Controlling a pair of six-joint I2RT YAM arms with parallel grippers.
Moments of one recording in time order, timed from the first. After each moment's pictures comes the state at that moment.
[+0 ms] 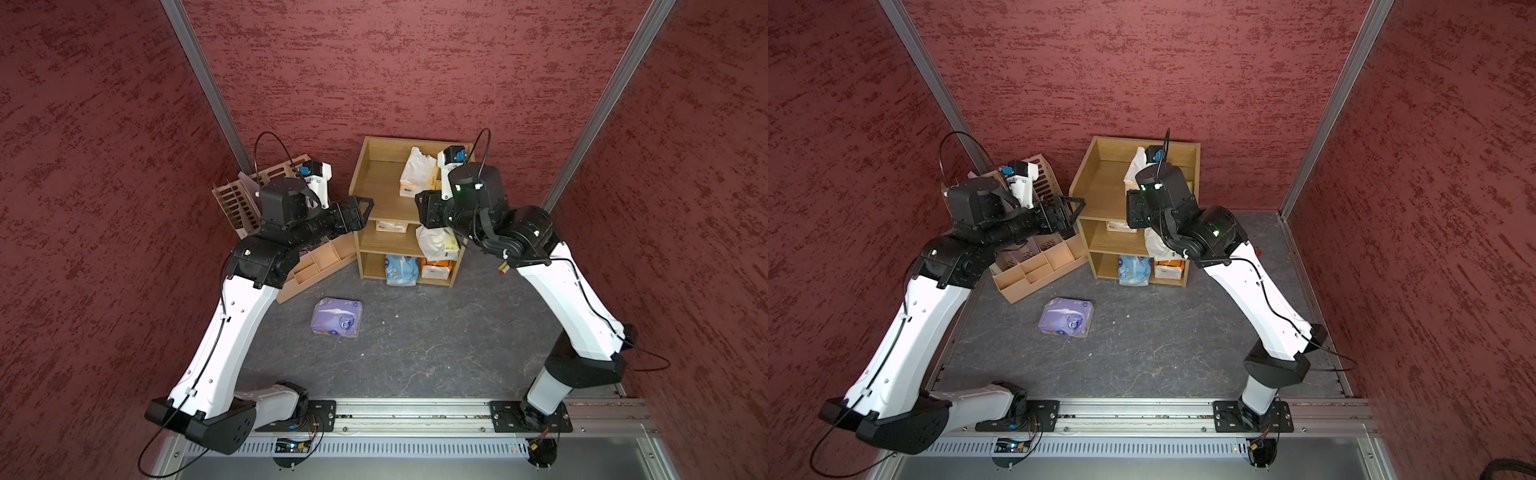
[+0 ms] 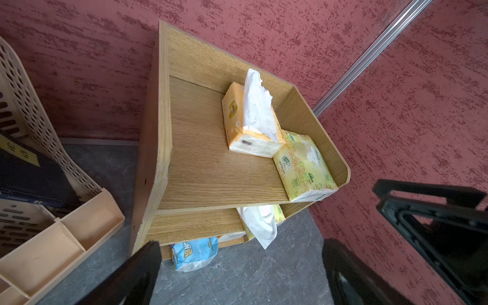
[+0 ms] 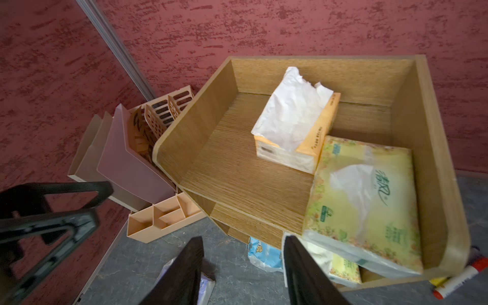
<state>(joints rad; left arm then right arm) -0.31 1.23 1.64 -0.71 0.26 -0.44 0.80 1.75 2.41 -1.09 0.39 0.41</state>
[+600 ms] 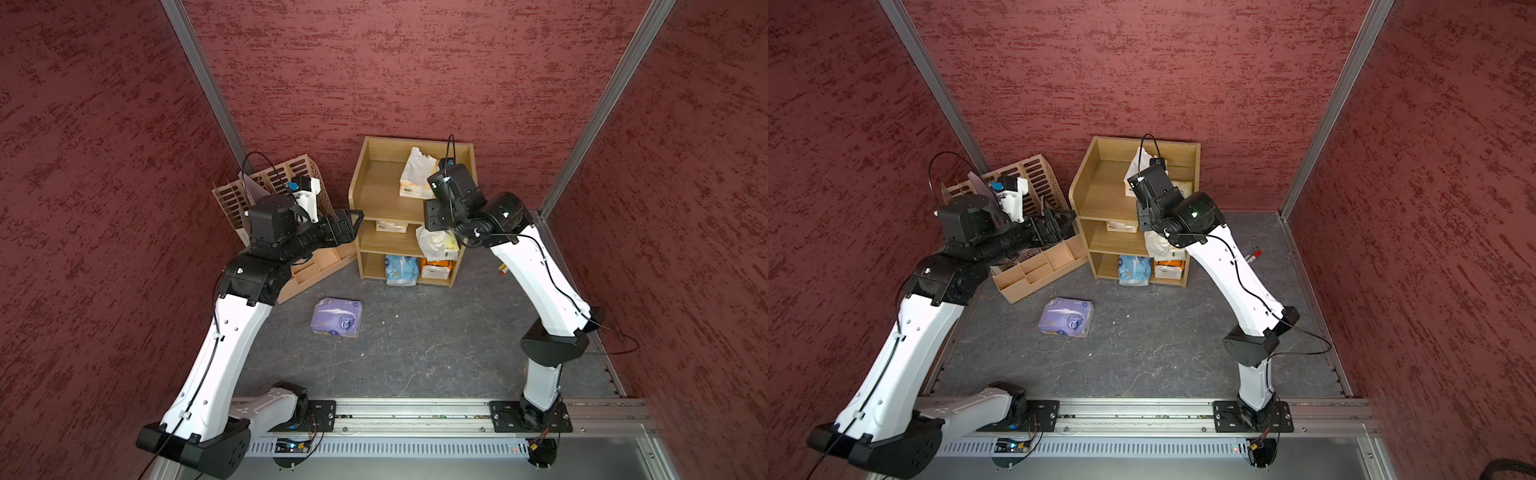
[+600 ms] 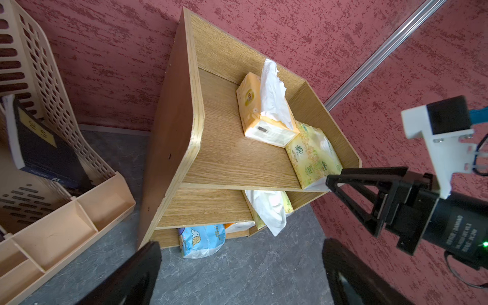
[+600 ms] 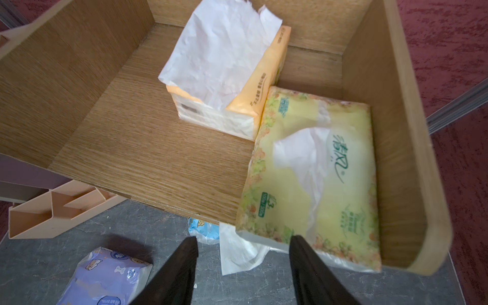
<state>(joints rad) -0.26 1.16 1.49 -0.65 0.32 -0.48 0.73 1.90 2.48 -1.33 0.45 0.41</state>
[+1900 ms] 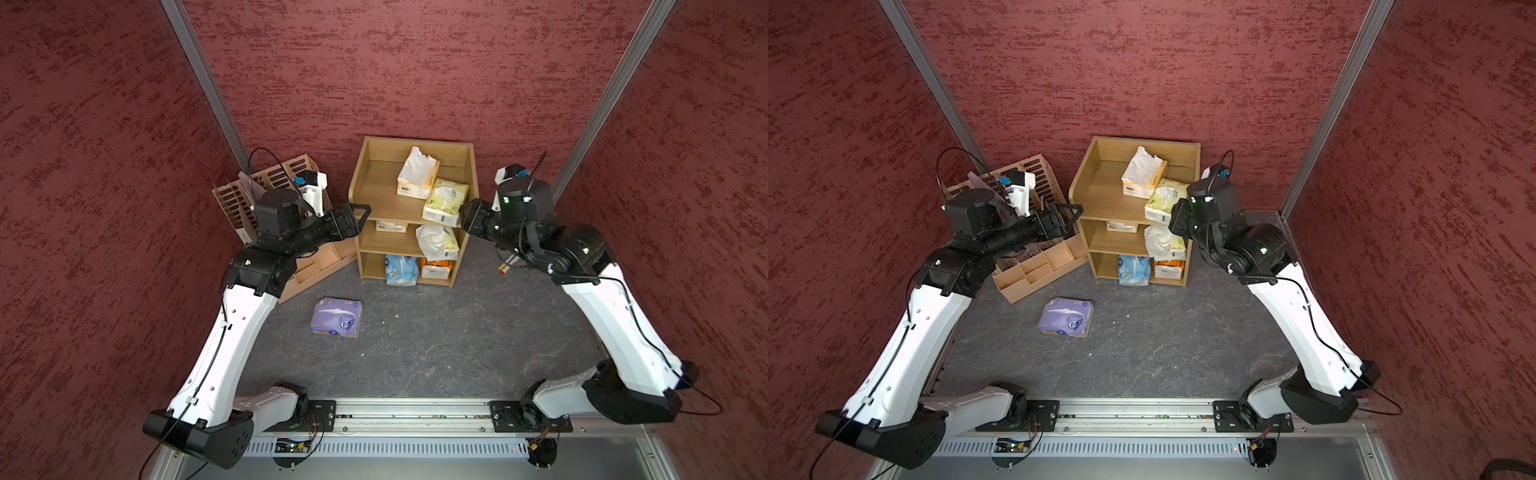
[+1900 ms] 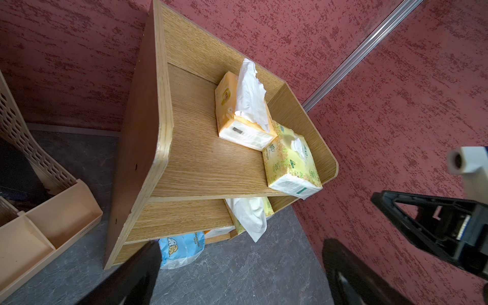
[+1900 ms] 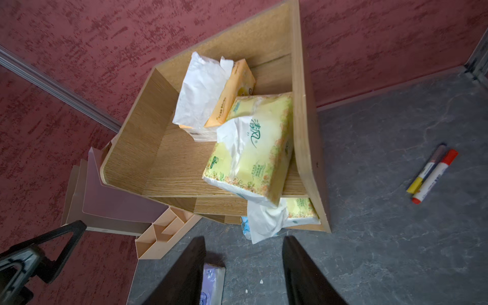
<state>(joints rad) -0.26 1.19 1.49 -0.58 0.40 -0.52 0.65 1.47 2.01 -1.06 0.31 0.73</state>
